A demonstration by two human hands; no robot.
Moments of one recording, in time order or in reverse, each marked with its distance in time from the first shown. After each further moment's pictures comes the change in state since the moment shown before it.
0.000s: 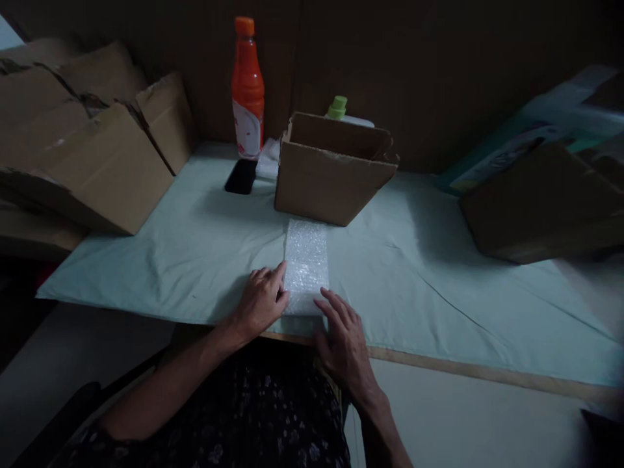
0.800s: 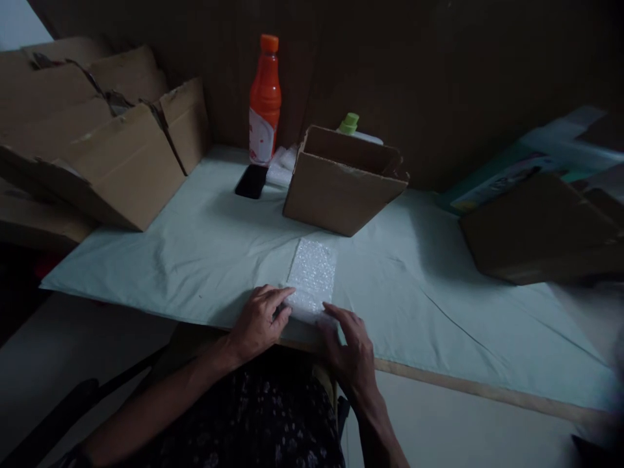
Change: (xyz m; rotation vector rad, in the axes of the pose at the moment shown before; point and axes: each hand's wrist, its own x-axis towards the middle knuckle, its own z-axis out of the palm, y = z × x) left_hand -0.030 -0.001 -0.005 -0.192 0.171 0.128; right_hand 0.016 -0.005 0.003 -0.093 0.172 -0.038
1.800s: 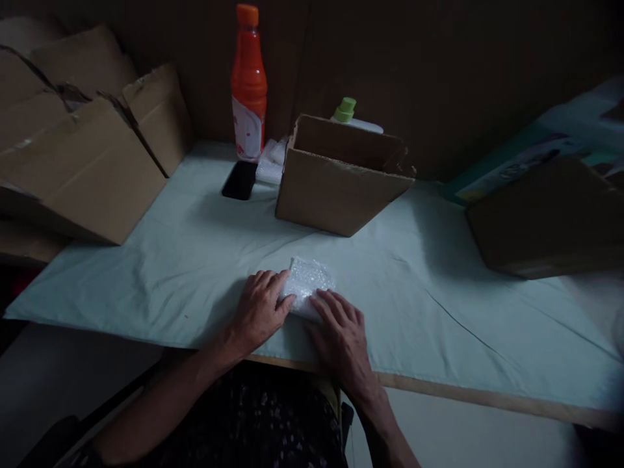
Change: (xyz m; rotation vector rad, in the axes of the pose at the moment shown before) left_hand 0.048 -0.010 0.008 0.138 -0.065 -0.144; right_hand 0.027 0.019 0.015 -0.193 -0.141 -0.097
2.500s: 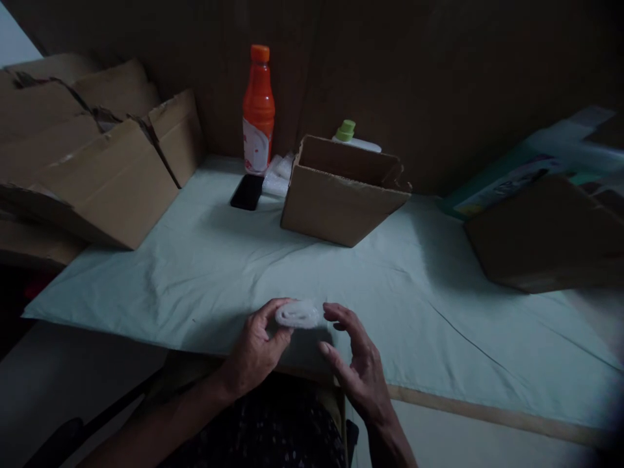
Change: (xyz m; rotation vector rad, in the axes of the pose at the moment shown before) left_hand -0.034 0.030 -0.024 -0.789 -0.023 -0.249; right_hand -0.002 -0.016 -0.030 0.588 0.006 0.280
